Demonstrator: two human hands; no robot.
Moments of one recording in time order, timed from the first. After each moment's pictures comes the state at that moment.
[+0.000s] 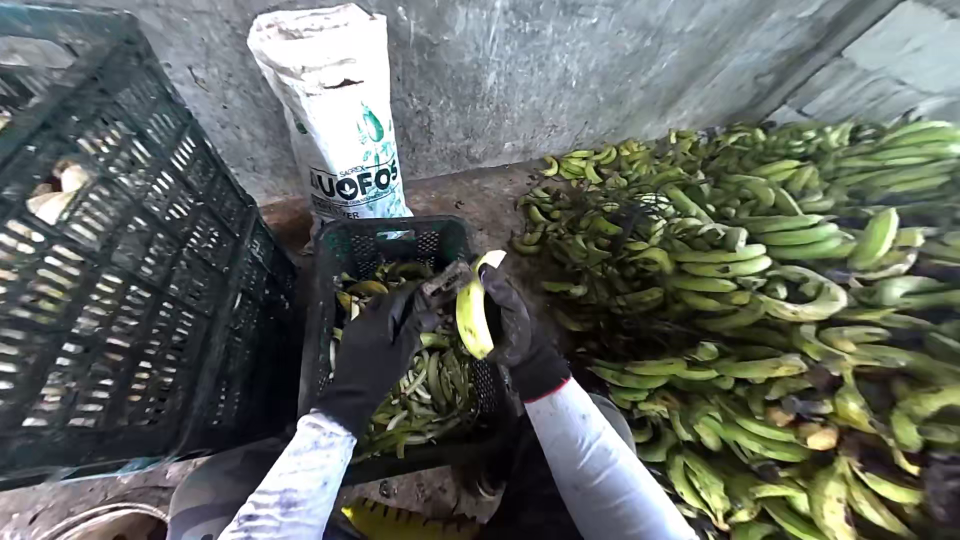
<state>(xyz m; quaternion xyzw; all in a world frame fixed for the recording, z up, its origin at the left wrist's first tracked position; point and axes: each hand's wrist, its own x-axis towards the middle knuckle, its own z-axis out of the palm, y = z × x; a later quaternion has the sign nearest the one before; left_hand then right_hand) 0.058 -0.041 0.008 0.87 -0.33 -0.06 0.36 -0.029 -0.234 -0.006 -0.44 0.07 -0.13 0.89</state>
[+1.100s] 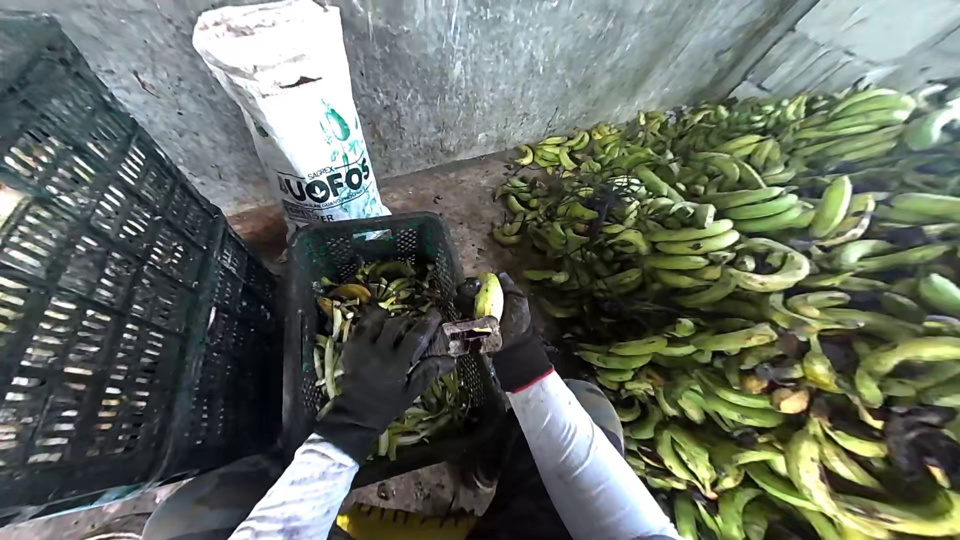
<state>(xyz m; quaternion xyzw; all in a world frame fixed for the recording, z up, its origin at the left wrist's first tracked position) 0.032 -0.053 -0.027 0.80 -0.51 0.16 0.29 -0.041 -0.254 -0.028 -0.25 0.14 -0.19 0.94</state>
